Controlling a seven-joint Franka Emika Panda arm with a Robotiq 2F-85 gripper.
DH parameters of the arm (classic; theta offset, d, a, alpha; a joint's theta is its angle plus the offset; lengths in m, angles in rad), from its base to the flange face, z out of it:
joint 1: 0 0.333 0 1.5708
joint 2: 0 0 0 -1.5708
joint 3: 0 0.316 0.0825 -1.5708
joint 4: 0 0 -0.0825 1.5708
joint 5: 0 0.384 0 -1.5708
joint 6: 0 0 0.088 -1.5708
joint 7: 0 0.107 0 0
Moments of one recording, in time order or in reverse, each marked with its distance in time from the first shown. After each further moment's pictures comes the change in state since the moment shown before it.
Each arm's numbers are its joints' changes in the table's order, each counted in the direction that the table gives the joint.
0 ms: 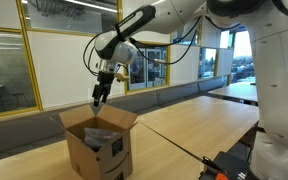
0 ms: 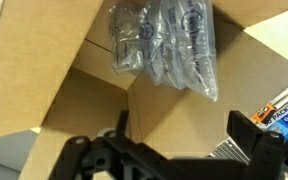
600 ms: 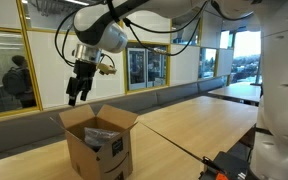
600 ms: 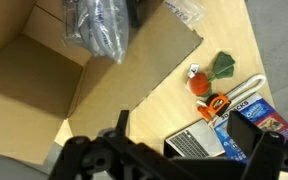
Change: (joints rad) arm 0.133 0.107 0.076 0.040 -0.024 0.004 0.119
